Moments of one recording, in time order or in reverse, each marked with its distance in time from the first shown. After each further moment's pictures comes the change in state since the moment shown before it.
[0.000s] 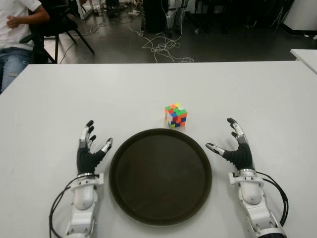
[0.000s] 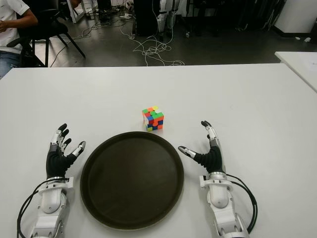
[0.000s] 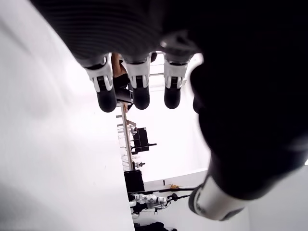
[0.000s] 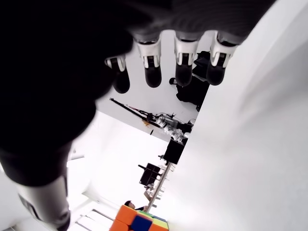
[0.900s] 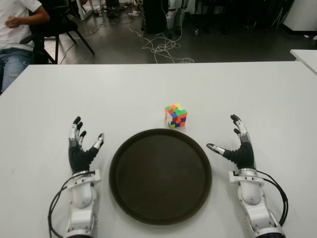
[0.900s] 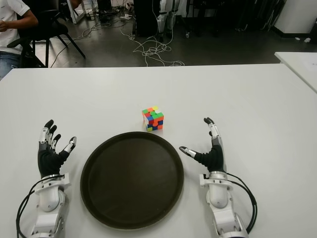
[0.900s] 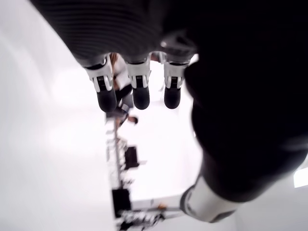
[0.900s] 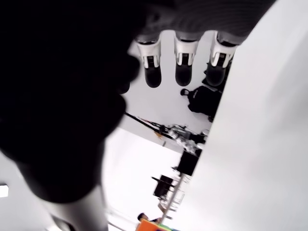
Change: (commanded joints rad) left arm -0.032 -0.021 0.036 0.080 -0.023 -0.095 0.059; right arm -0.007 0.029 -0.019 0.004 0.079 -0.041 0.013
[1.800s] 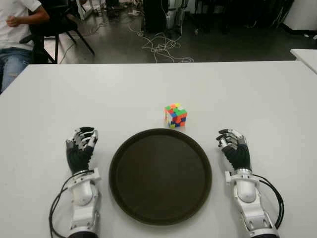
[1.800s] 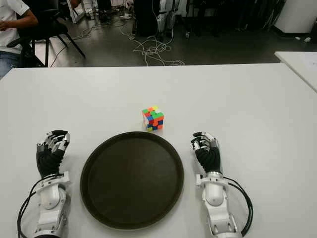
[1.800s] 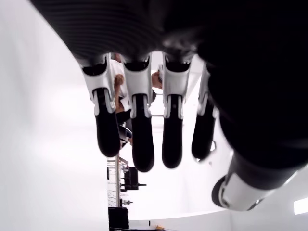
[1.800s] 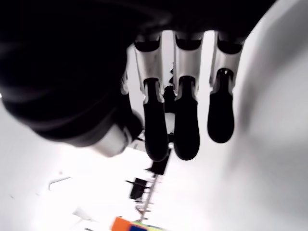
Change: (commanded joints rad) left arm -0.021 -0.049 0.050 0.012 -0.067 0.059 0.024; right arm 0.021 0.033 0.002 -0.115 -0.082 0.239 -0.036
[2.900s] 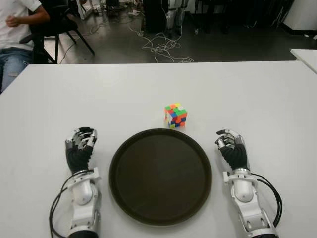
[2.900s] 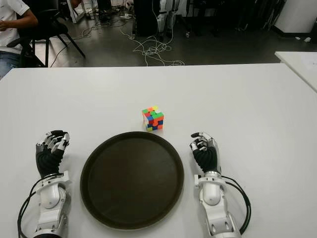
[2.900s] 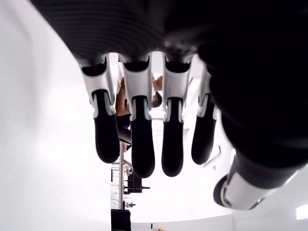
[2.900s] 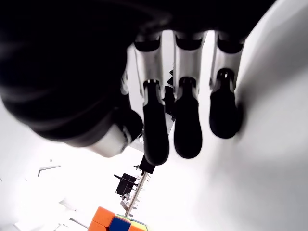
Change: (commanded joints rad) left arm -0.009 -0.002 0.008 0.018 0.000 -0.009 0.000; right arm -0.009 -0.020 0.017 0.015 -0.071 0.003 -0.030
